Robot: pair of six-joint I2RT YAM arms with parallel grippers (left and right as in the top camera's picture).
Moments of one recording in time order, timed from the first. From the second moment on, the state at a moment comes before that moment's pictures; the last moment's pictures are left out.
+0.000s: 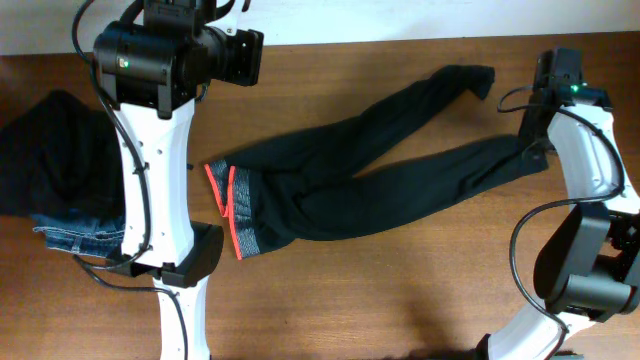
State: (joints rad) left arm -0.27 2.26 3.14 -1.69 -0.01 0.04; right arm -0.24 1.91 1.60 -0.93 0.45 0.14
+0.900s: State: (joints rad) left arm -0.10 1.79 2.79 -1.68 -0.22 0.03; right arm 0.10 1.91 1.60 -1.07 -0.34 -0.03
